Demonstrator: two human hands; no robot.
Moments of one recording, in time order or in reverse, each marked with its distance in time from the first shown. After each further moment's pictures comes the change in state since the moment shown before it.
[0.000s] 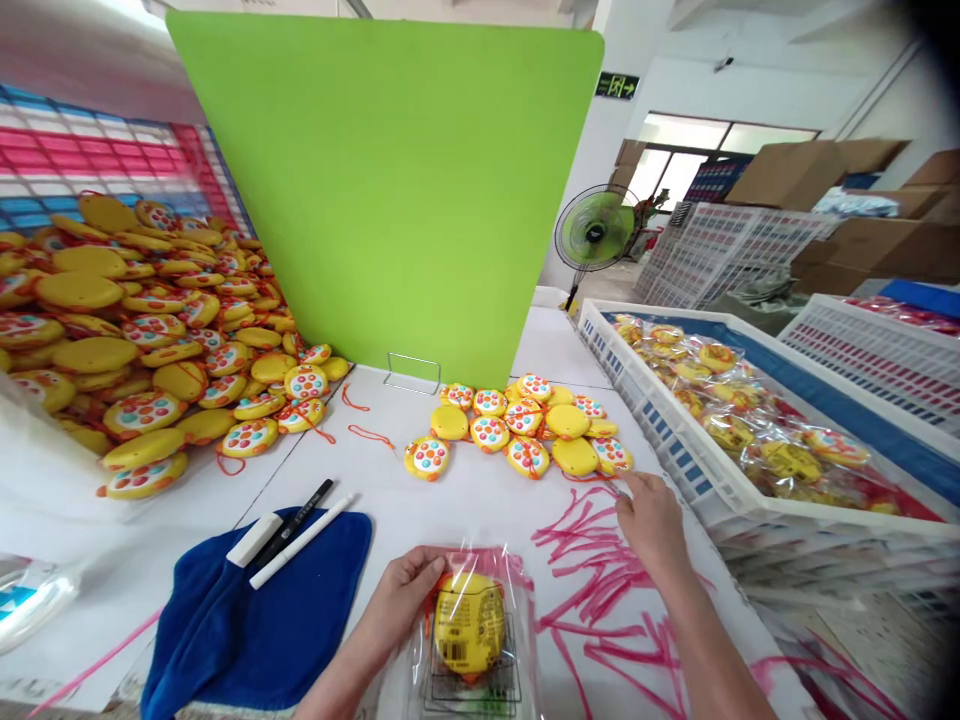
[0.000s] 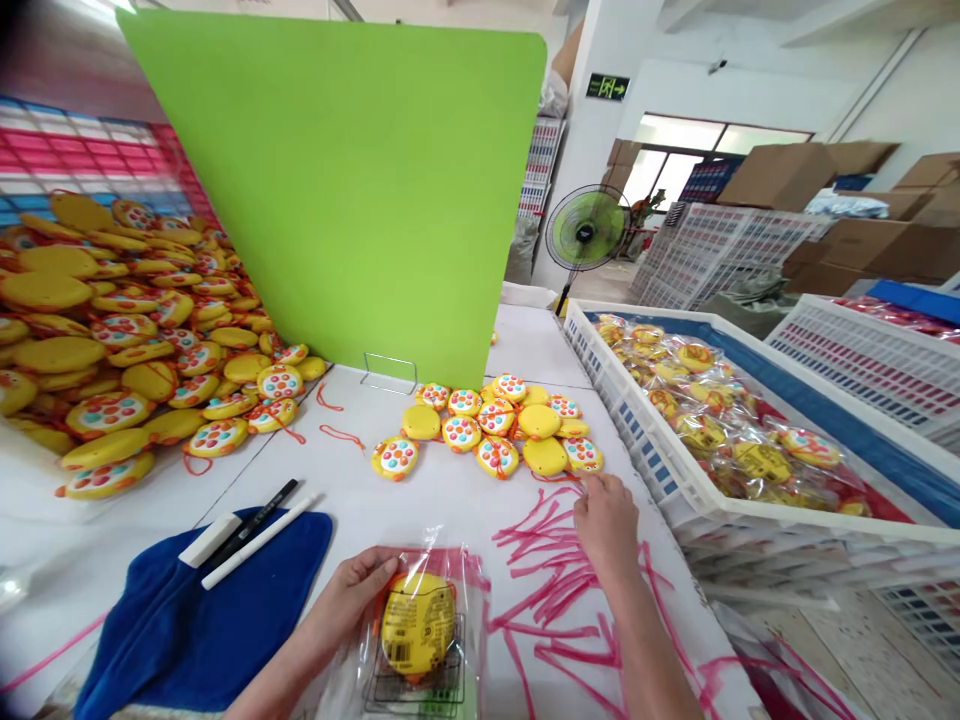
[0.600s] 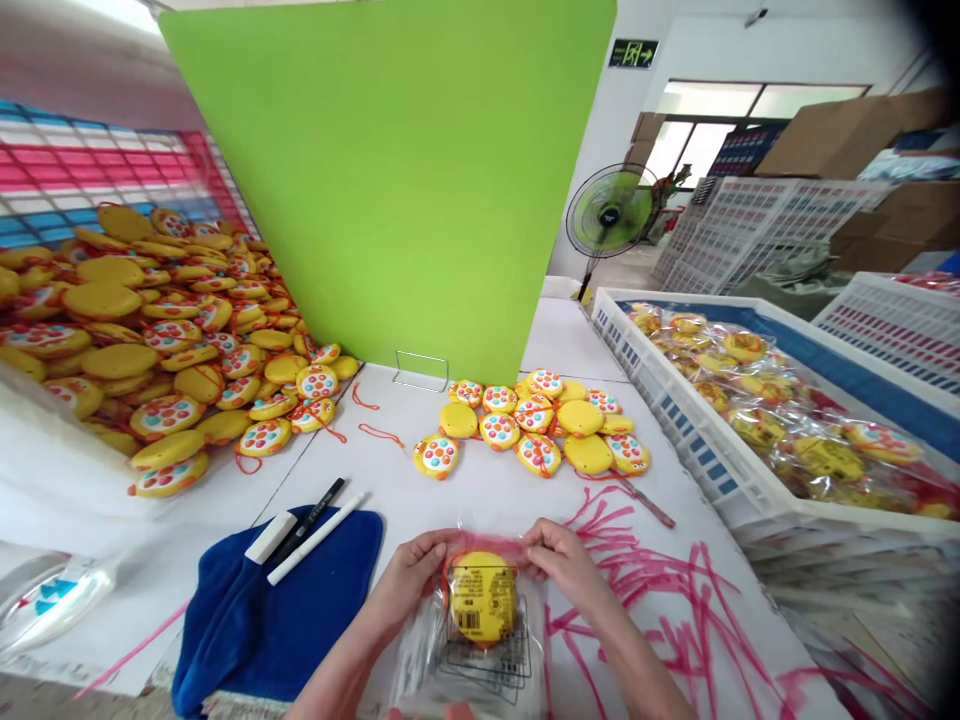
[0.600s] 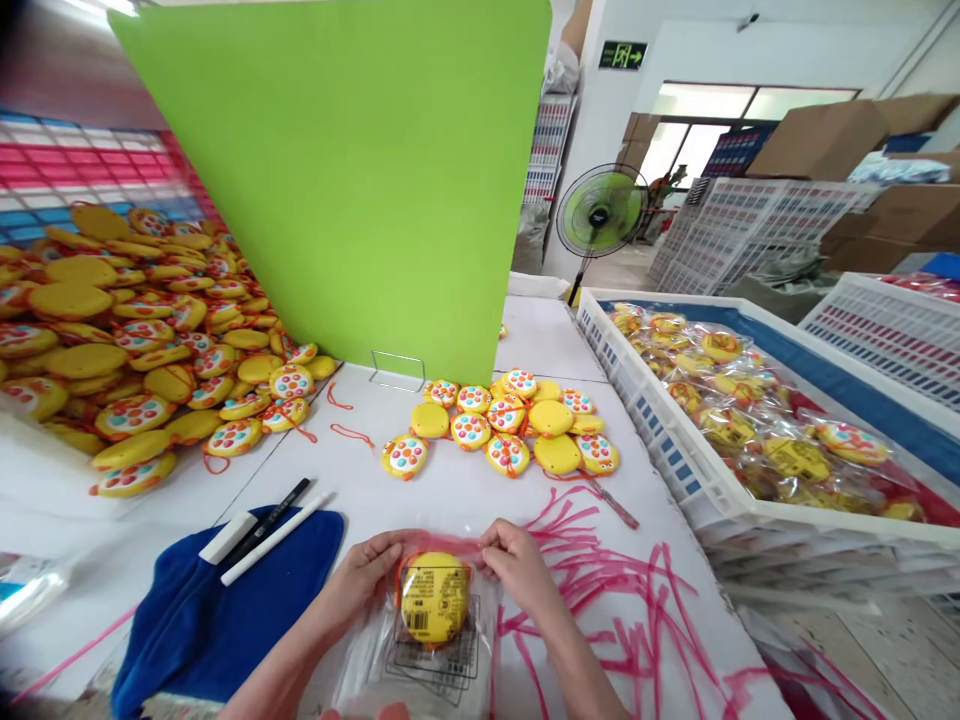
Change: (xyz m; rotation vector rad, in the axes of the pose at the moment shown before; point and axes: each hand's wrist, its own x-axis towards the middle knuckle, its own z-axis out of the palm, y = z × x) left_hand 0.014 0.005 -0.013 -0.093 -0.030 -0.042; right_hand -0.064 -0.089 0.065 1.057 -0.634 0.129
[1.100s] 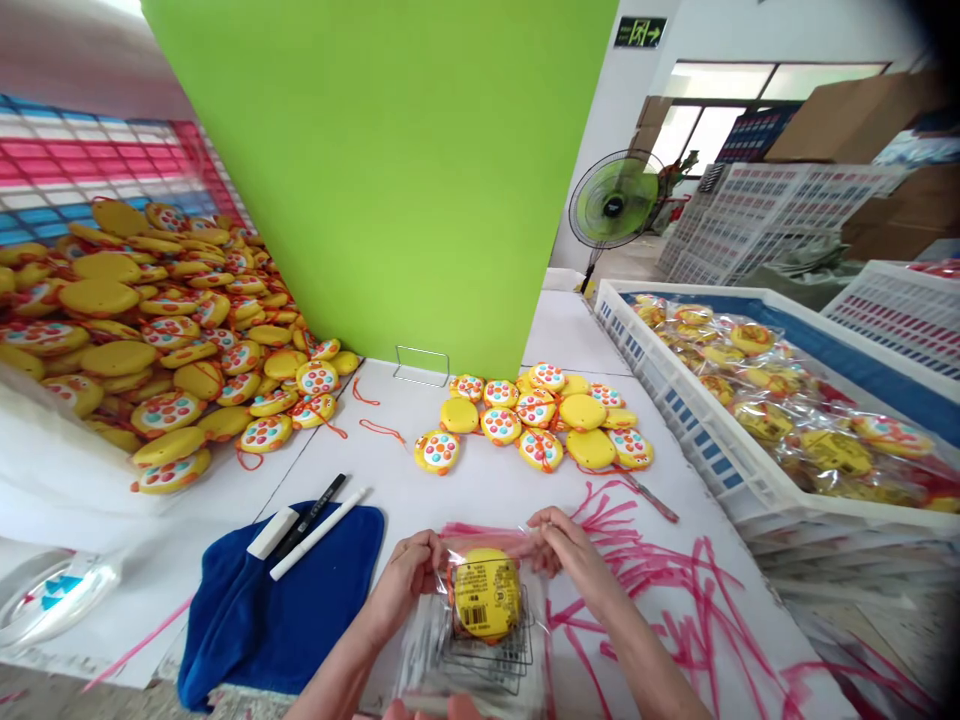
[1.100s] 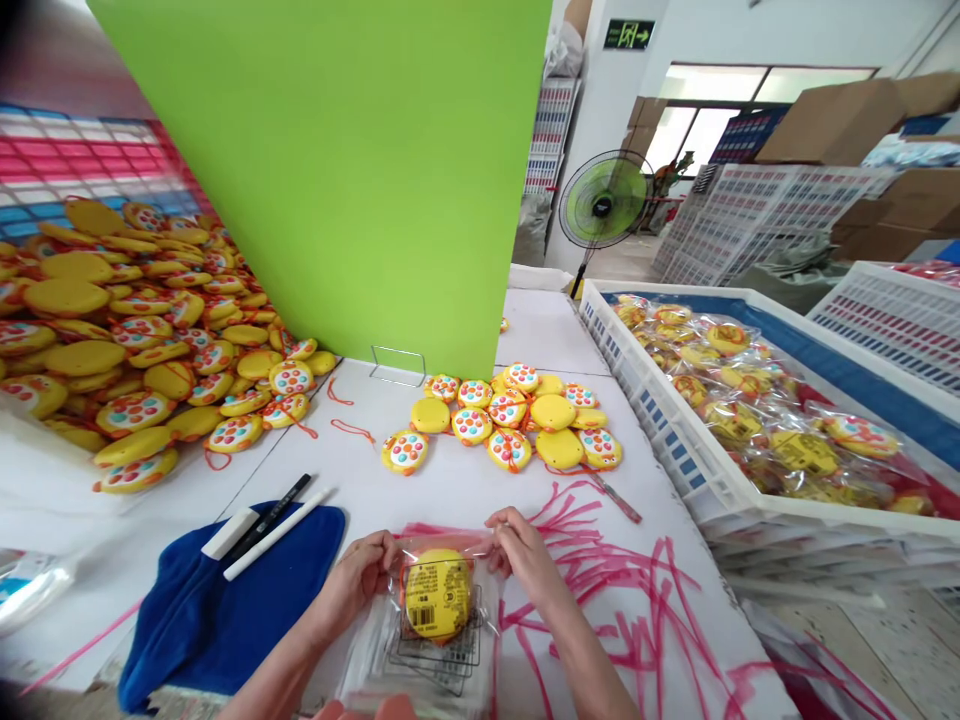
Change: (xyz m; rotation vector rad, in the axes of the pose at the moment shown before) left_hand -0.005 0.008 0.005 -0.007 0.038 0.010; right_hand -0.006 -0.004 -0.004 0.077 -0.018 0.034
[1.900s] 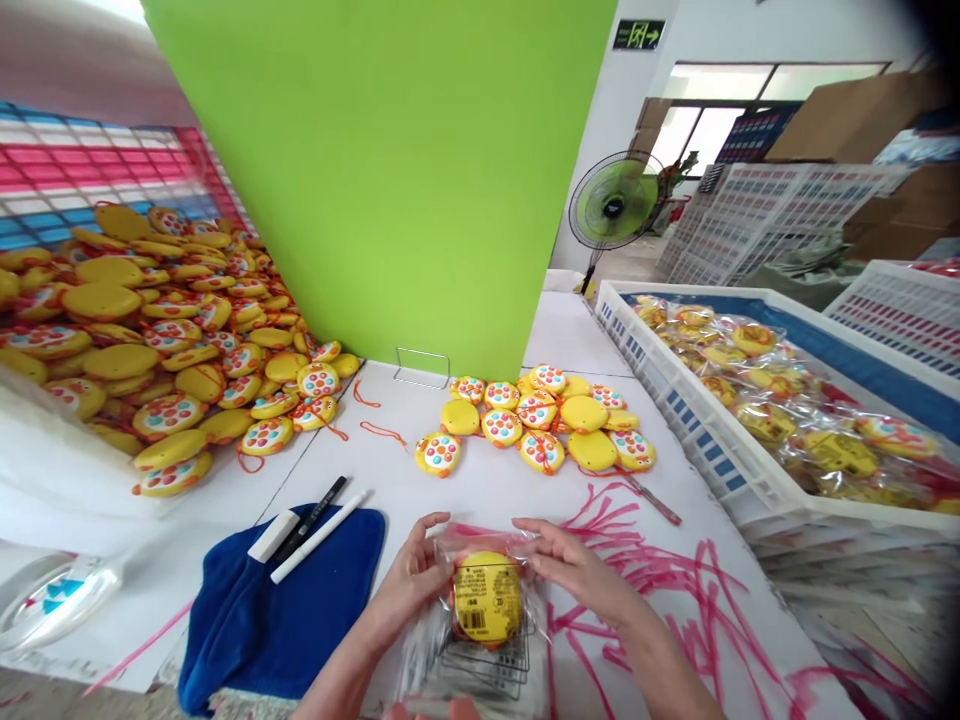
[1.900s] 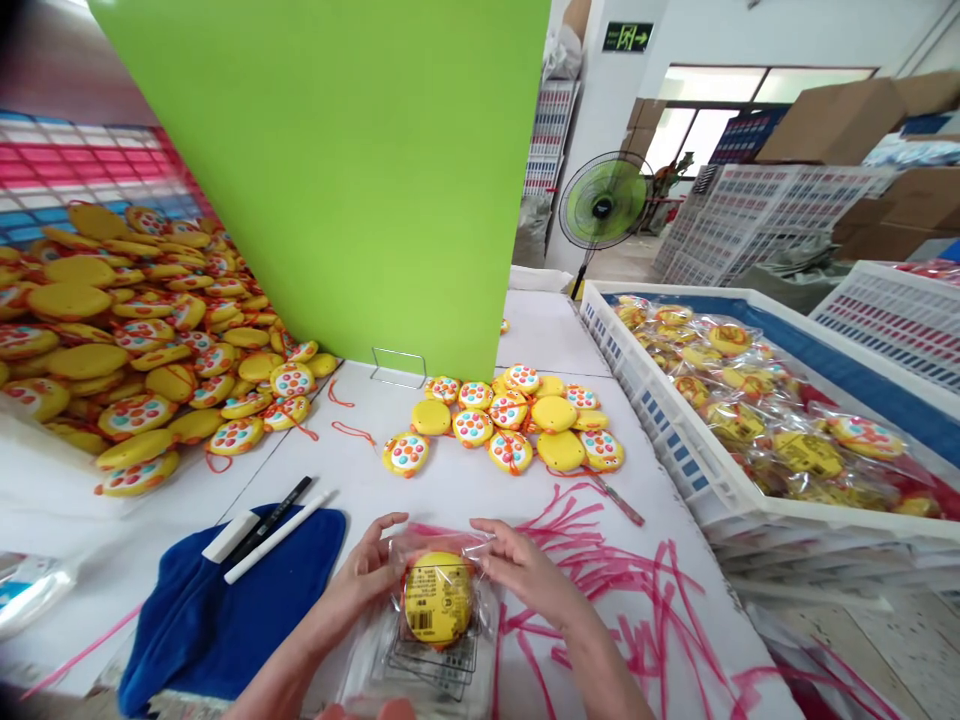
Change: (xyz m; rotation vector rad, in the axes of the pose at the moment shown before) left_hand -0.007 0.004 0.004 0.083 -0.060 0.072; right_hand -0.011 -0.010 -0.012 -0.039 -0.325 -0.084
